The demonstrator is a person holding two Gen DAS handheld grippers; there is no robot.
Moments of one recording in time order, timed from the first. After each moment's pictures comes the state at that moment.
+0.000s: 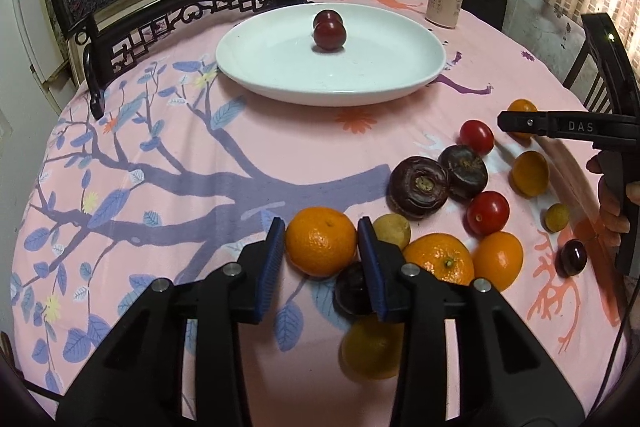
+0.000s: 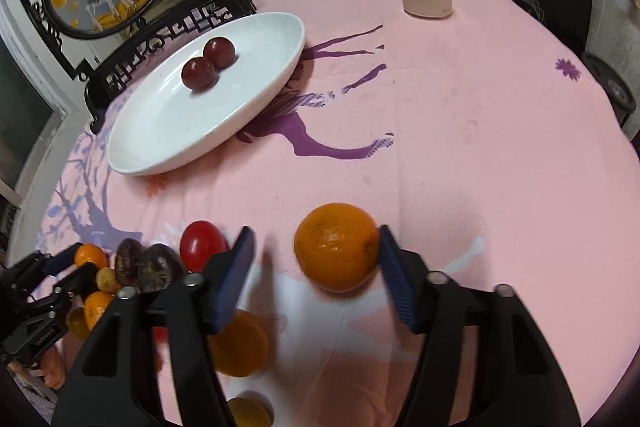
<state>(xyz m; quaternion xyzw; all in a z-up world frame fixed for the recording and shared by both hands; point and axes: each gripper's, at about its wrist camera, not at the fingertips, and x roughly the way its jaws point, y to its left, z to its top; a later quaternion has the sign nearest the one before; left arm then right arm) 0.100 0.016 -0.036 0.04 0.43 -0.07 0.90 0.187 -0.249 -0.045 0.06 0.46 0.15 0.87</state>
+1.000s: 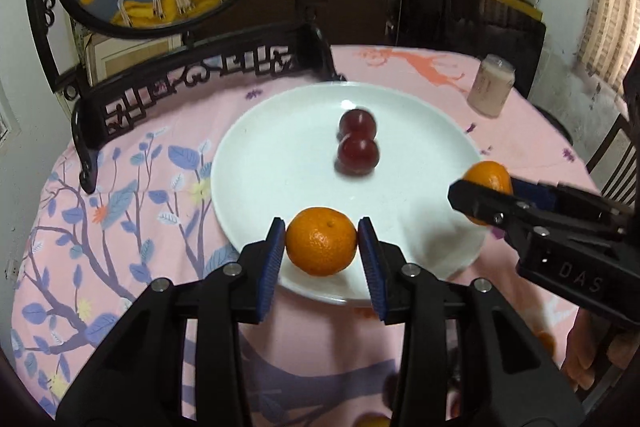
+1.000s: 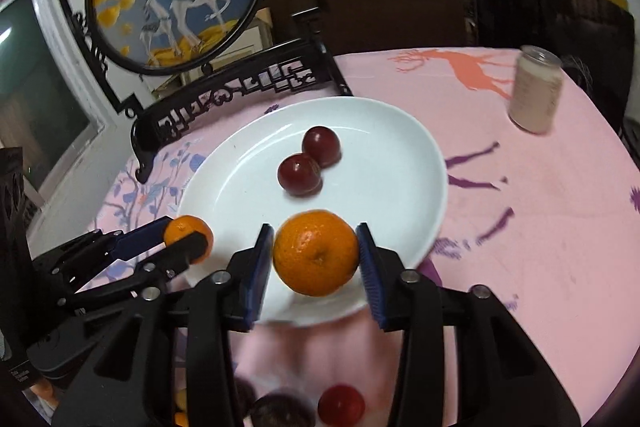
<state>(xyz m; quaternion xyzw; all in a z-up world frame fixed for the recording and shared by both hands) 0.215 0.005 0.000 0.00 0.39 -0.02 0.92 0.244 -0.156 0.004 0.04 0.37 0.22 0.90</state>
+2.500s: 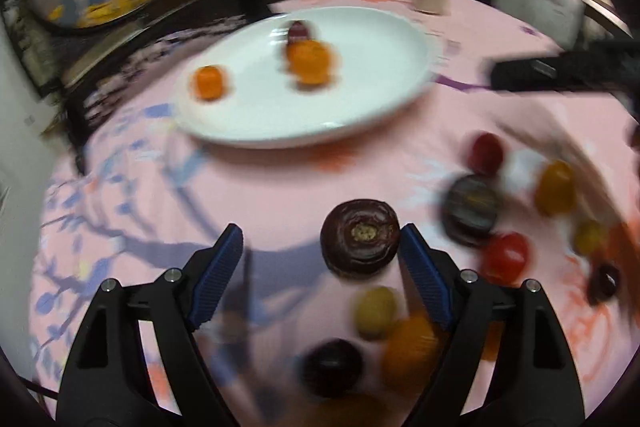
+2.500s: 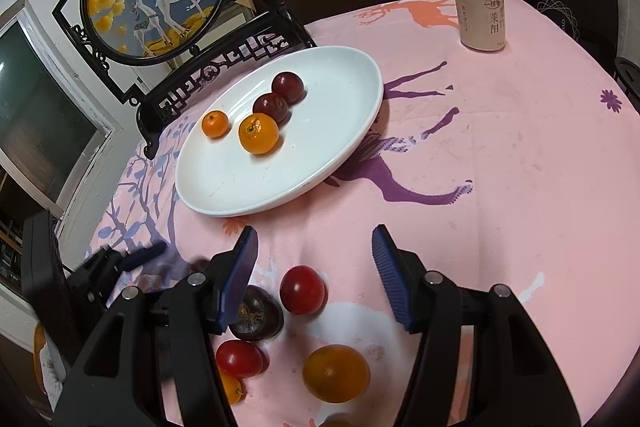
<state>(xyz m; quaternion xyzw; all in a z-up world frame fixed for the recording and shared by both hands) 0.144 -0.018 -0.046 0.11 0.42 -0.05 0.90 0.190 -0.218 -0.016 0.10 0.42 0.22 0.87</state>
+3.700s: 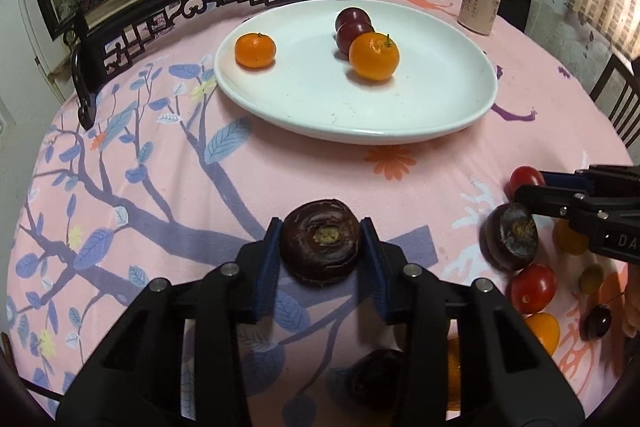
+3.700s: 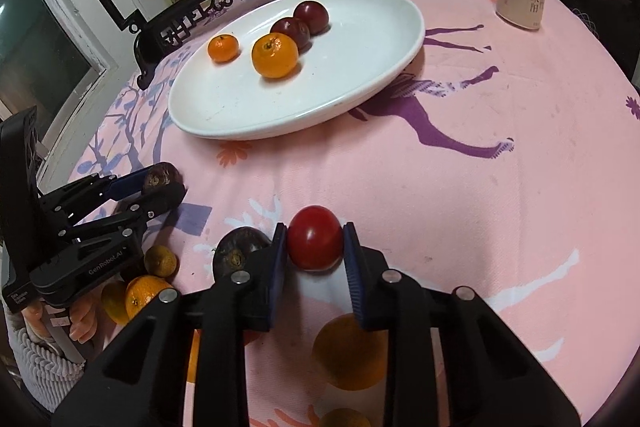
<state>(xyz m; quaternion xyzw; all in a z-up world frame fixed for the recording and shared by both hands) 0.158 0.014 -0.048 0.03 0.45 -0.04 0.89 0.181 -0.186 -0.046 0.02 0.47 0.23 0.85</state>
